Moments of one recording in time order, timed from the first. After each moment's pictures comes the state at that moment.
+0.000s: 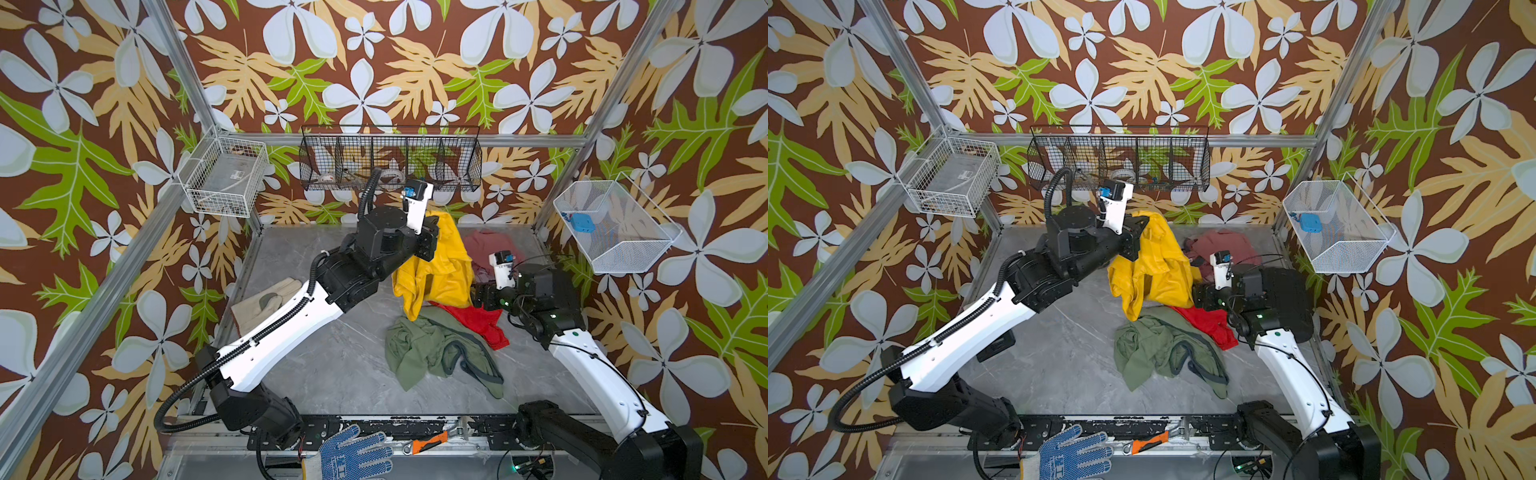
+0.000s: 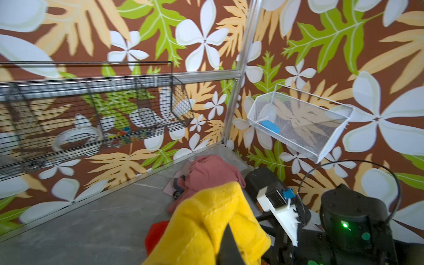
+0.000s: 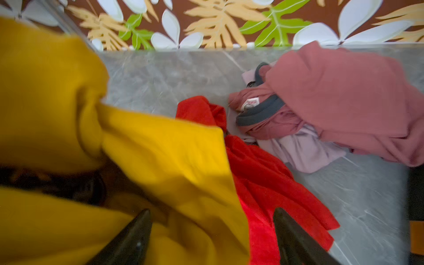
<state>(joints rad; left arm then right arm) -0.86 1.48 1.75 -0.39 -0.25 -0.19 0.19 1.08 0.81 -0.37 -0.22 0.11</state>
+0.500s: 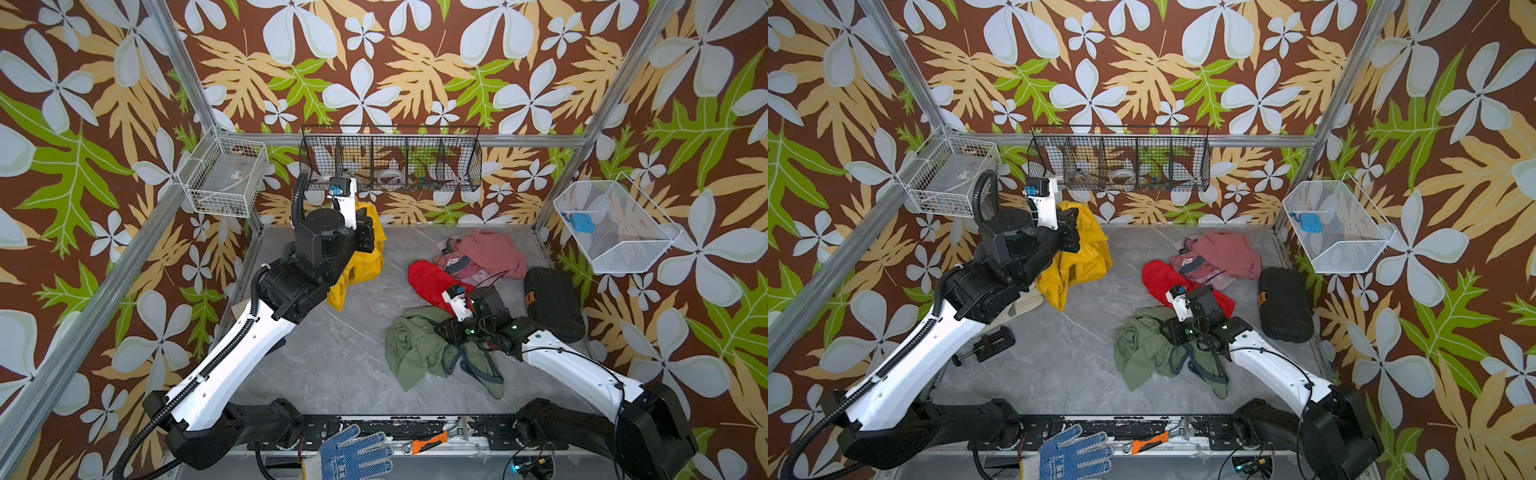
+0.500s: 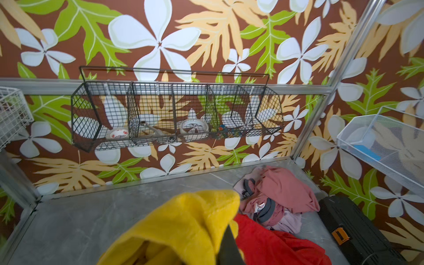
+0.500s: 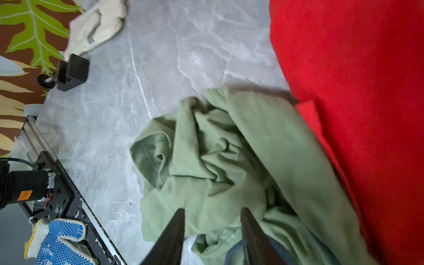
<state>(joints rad) -0.65 1.27 1.57 -0.46 -0.39 -0.20 0.51 1.20 0.66 -0.37 -0.33 0.30</state>
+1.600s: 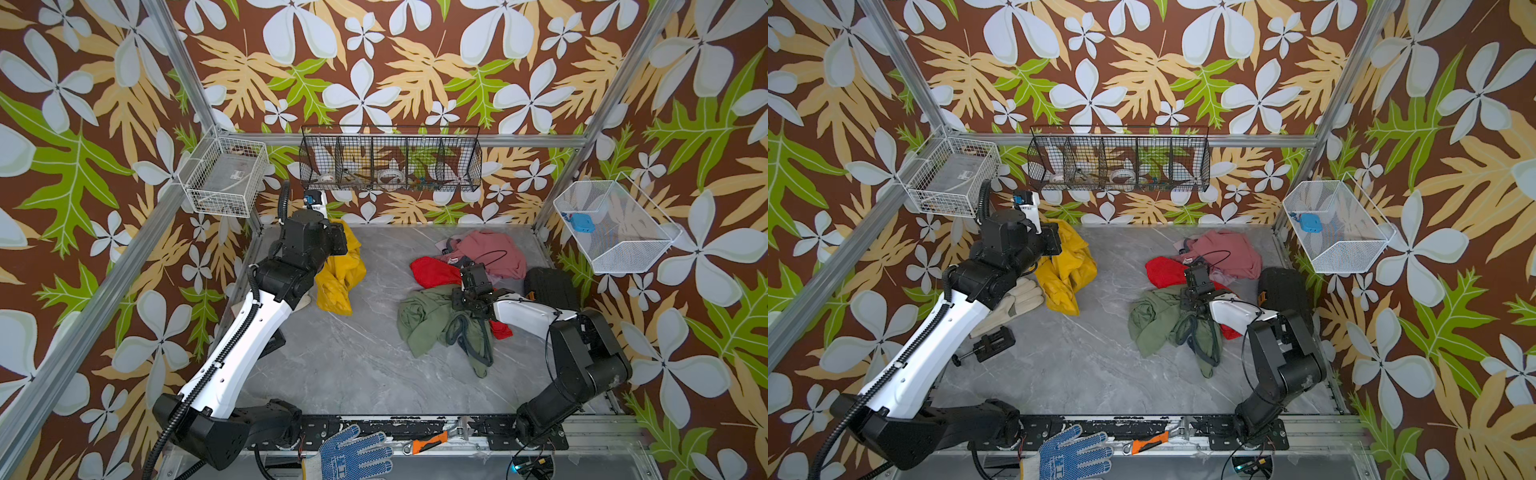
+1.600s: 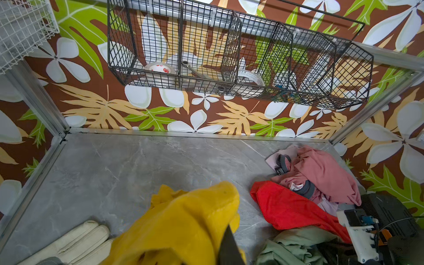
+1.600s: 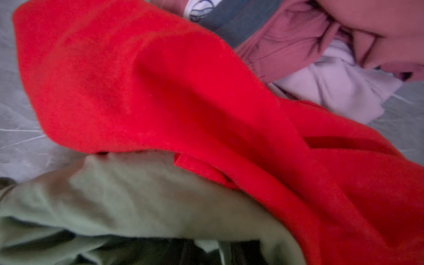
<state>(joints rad) -0.36 1.29 1.43 -0.49 -0.19 -0.30 0.33 1.63 0.88 -0.19 0.19 0.32</state>
